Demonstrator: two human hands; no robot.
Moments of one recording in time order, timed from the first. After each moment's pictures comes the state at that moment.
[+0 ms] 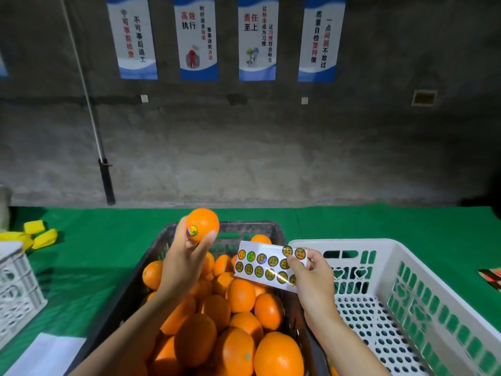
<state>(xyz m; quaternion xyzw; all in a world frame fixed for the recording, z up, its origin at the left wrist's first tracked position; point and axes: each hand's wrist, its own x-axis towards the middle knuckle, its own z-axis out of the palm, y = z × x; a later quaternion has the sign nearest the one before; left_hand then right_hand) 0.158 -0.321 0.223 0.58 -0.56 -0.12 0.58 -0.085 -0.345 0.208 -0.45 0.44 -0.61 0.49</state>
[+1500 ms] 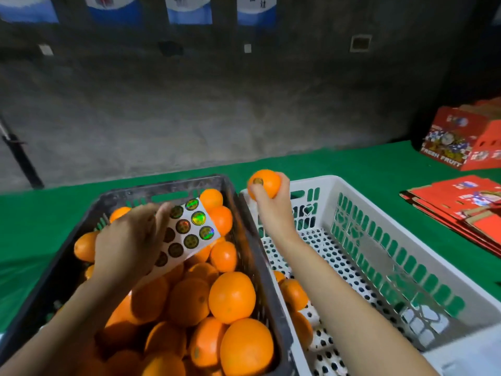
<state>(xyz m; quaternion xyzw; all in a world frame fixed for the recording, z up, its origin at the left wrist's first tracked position) 0.118 -0.274 0.237 0.61 -0.68 0.15 0.38 -0.114 -0.353 0.225 -0.51 0.50 -0.58 0.39</state>
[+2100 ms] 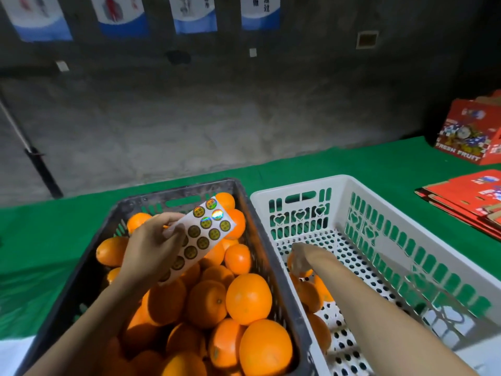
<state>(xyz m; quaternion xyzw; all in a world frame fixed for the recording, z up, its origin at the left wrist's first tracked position) 0.134 -0.285 0.221 0.59 -0.69 -0.05 0.42 -0.171 -0.400 0.118 -0.67 0.68 0.15 0.25</state>
